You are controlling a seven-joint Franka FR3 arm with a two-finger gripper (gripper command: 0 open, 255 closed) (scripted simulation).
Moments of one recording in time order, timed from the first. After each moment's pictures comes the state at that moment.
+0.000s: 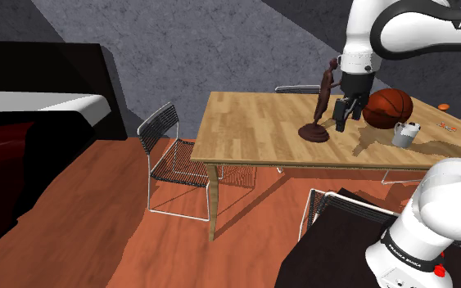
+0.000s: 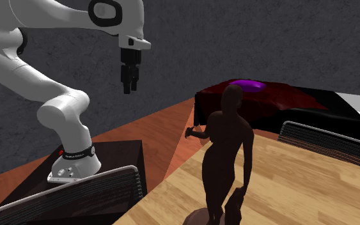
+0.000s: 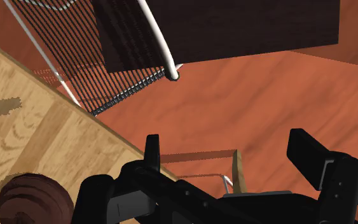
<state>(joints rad) 0.00 -0.82 0.00 -2.44 -0.11 1.52 0.11</state>
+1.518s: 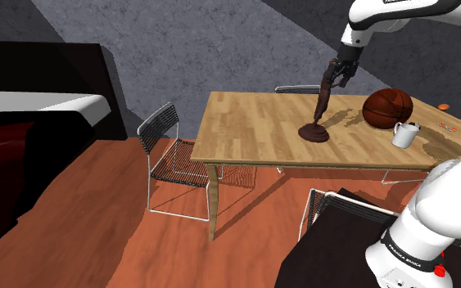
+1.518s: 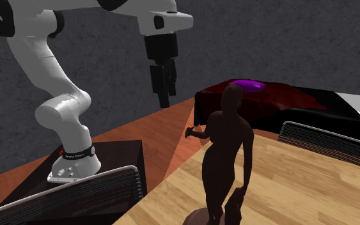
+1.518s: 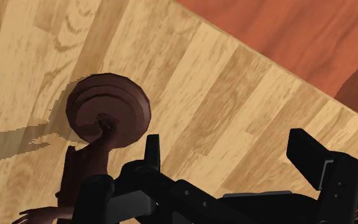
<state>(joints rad) -0.09 -0.31 -0.43 -1.98 -0.06 1.79 -0.23</state>
